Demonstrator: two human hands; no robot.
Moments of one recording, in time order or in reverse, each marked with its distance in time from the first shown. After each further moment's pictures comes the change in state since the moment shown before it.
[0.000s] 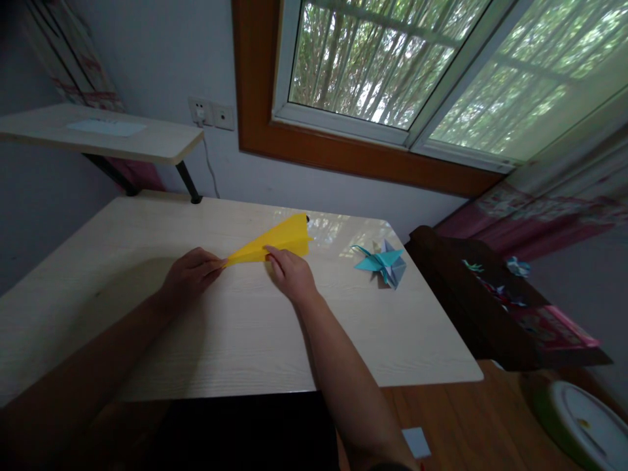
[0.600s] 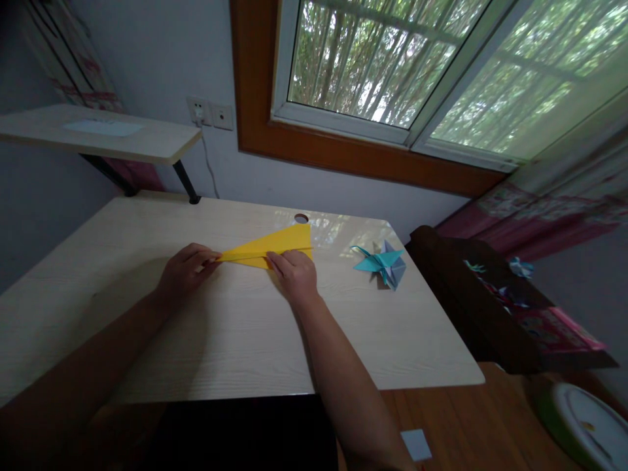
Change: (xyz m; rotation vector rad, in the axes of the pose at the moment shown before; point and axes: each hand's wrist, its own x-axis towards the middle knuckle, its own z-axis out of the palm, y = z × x) left_hand -0.001 -0.009 0.004 -0.047 0.029 -0.189; right_hand -0.003 0.005 -0.006 -0.277 0.122 -0.062
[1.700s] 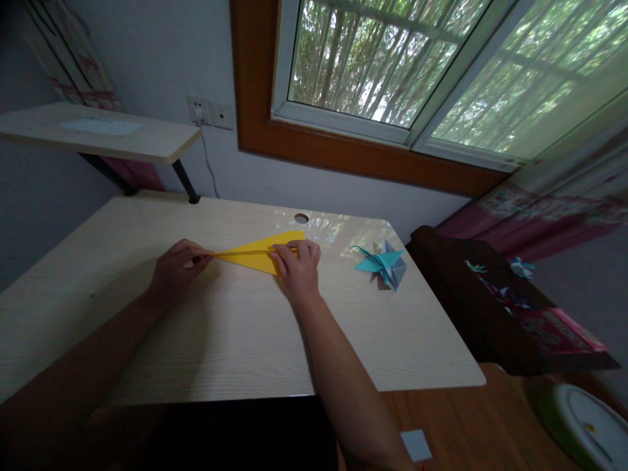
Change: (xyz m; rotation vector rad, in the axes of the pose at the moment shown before) left_hand 0.004 0.001 -0.010 -0.061 0.077 -0.096; right_hand 0.006 -0.002 -0.007 0.018 0.117 0.129
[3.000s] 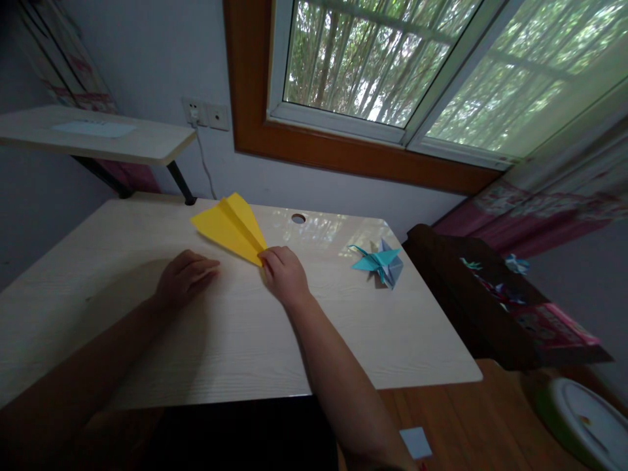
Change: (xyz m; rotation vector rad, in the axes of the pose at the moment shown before) left_hand -0.008 0.008 0.008 0.098 -0.043 0.266; right_hand 0.001 -0.013 0.009 0.206 -0.191 -0.101
